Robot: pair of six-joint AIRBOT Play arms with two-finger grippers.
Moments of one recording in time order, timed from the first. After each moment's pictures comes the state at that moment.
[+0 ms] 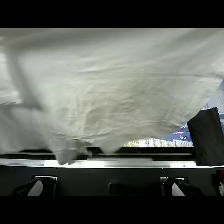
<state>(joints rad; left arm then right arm) 0.35 -0.86 1.94 1.31 -1.40 -1.64 -0.23 -0.98 2.08 -1.09 1.41 1.51</state>
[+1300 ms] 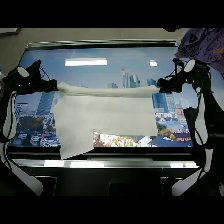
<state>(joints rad) 0.17 -1.99 1.91 1.26 -1.19 -1.42 -0.09 -1.88 1.87 -1.34 1.34 1.60</state>
